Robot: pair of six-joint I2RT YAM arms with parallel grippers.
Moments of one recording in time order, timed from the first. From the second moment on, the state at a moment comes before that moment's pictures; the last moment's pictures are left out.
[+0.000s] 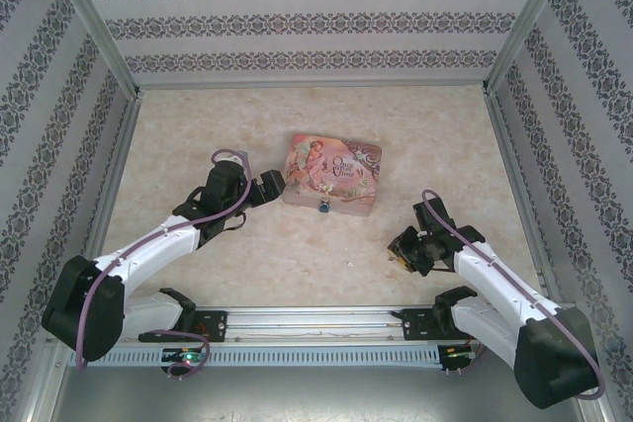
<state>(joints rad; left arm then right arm) -0.46 1.21 0.63 -0.03 0.05 -0.79 0.30 0.94 0.40 -0.69 -0.29 1.13</state>
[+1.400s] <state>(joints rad) -0.46 1.21 0.68 -0.06 0.03 -0.74 0.34 1.01 0.42 -0.58 -0.28 1.22</state>
